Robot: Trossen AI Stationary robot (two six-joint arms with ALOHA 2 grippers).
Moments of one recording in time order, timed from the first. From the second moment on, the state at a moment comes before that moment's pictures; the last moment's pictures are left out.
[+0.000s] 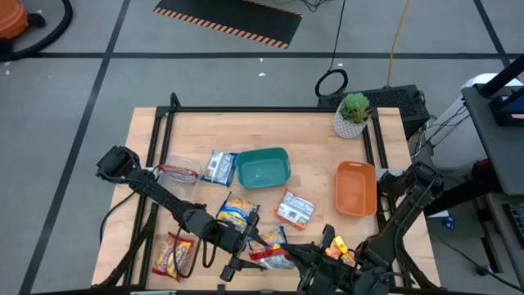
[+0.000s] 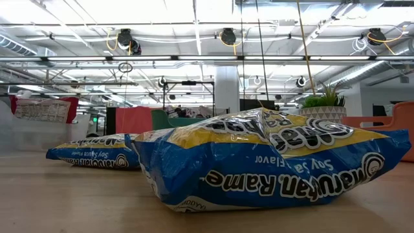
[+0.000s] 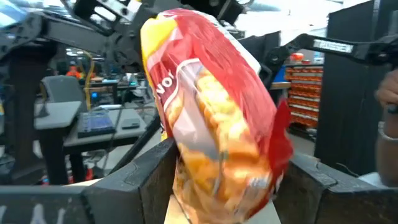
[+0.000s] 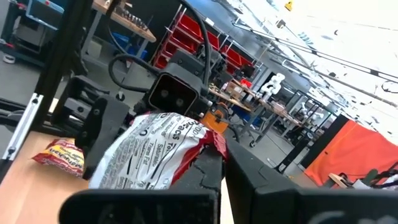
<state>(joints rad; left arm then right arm) -0.57 1.73 1.06 0.87 -0.11 0.05 0.87 1.78 1.55 0.26 1.28 -0.54</state>
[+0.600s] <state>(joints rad) -0.57 1.72 1.06 0.84 -0.19 0.09 0.90 1.78 1.54 0.26 1.32 -0.54</state>
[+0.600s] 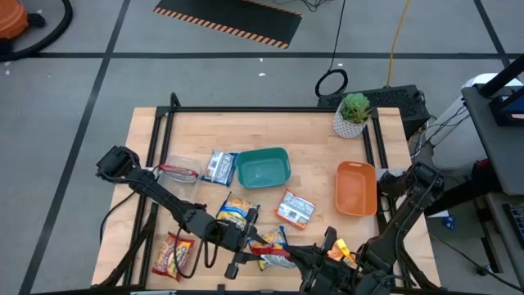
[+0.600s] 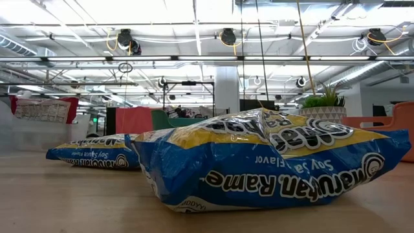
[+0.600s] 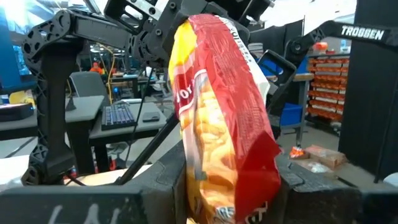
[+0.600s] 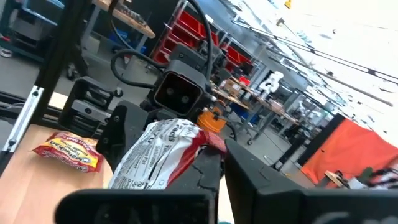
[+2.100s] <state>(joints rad) -0.18 1.09 1.43 -1.57 -0.22 -0.08 0.76 1.66 1.54 0.15 1.57 -0.77</state>
